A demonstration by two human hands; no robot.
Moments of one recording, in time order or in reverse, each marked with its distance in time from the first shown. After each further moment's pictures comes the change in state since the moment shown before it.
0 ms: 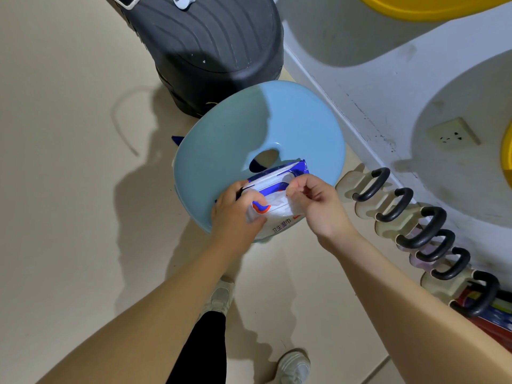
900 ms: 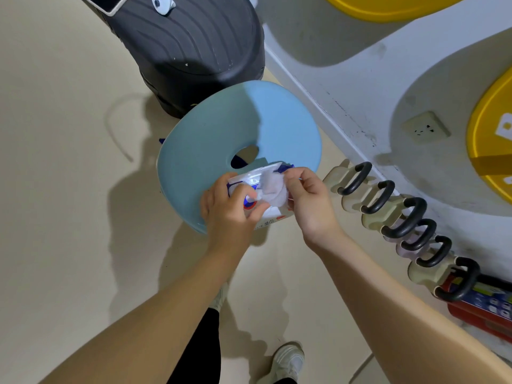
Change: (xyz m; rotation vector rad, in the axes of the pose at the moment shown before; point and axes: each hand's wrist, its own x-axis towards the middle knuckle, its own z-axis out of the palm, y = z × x) left_hand -0.017 0.028 0.023 0.065 0.313 0.049; right_hand -0.026 -0.027 -0.005 0.142 0.197 0.136
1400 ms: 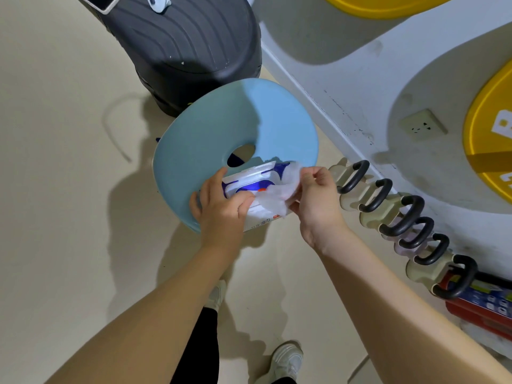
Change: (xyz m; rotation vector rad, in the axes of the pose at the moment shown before) left_hand 0.002 -0.011 0.006 0.077 -0.048 -0.033; right_hand 0.005 -0.005 -0.001 0.136 0.199 0.160
